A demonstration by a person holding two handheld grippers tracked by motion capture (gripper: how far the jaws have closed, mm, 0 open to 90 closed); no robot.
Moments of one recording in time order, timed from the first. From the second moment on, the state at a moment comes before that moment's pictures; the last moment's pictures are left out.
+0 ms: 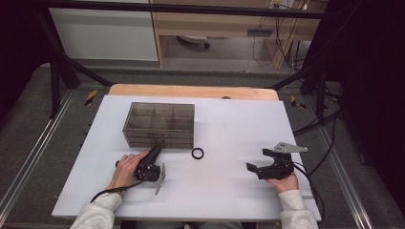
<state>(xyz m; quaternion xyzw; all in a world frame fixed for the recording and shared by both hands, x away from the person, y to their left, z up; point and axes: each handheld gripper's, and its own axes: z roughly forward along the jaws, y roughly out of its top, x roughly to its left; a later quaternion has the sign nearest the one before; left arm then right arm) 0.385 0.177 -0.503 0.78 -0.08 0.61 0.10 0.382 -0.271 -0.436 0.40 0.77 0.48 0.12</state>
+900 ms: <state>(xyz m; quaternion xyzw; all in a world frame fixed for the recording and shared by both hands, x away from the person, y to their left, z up) 0.384 0.177 -0.504 0.78 -0.09 0.61 0.10 0.382 -0.271 -0.436 0.40 0.77 0.48 0.12</state>
